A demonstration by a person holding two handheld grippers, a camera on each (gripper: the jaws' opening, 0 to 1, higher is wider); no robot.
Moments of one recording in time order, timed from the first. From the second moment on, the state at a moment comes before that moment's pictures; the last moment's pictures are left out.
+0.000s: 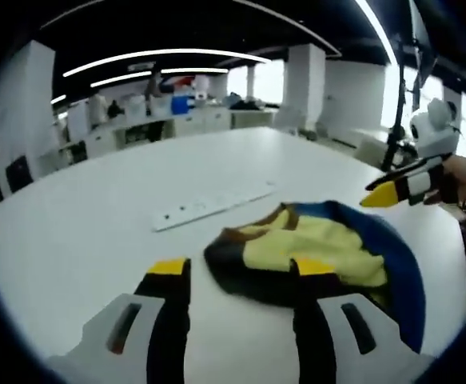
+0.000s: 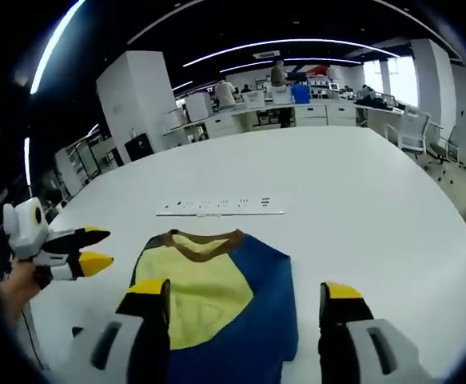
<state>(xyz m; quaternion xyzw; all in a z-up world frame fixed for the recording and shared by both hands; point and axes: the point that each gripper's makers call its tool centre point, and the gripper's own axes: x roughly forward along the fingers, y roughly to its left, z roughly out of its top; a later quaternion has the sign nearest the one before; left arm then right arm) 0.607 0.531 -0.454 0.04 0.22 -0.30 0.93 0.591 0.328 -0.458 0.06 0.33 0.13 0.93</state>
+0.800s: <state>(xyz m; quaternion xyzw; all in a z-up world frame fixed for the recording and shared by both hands) 0.513 0.533 -0.475 0.09 0.25 -0.38 0.89 0.477 0.380 -0.460 0.04 0.35 0.20 0.91</state>
